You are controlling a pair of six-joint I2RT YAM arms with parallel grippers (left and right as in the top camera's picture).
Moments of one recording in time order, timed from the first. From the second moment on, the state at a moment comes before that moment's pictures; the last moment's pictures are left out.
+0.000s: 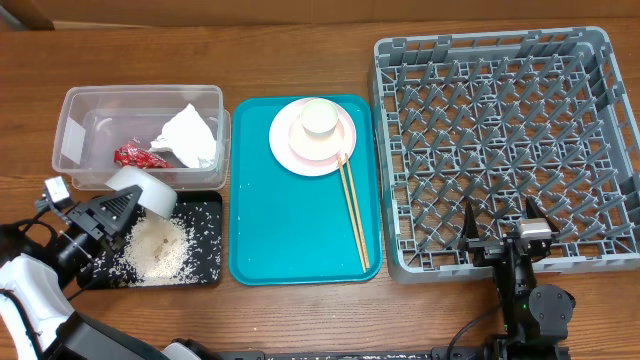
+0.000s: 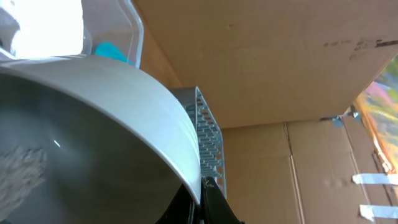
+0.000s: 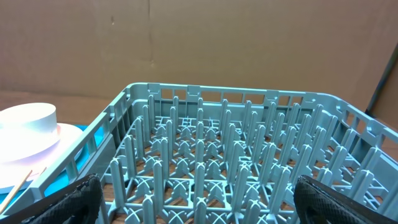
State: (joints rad) left arm 0.94 1.43 0.92 -1.02 1.41 0.19; right arm -0.03 0.01 0.02 -0.03 -0.08 -0.06
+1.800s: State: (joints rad) left arm 0.02 1.43 1.11 -1.01 0.66 -0.28; right arm -0.03 0.01 0.02 -0.03 -0.08 -0.06
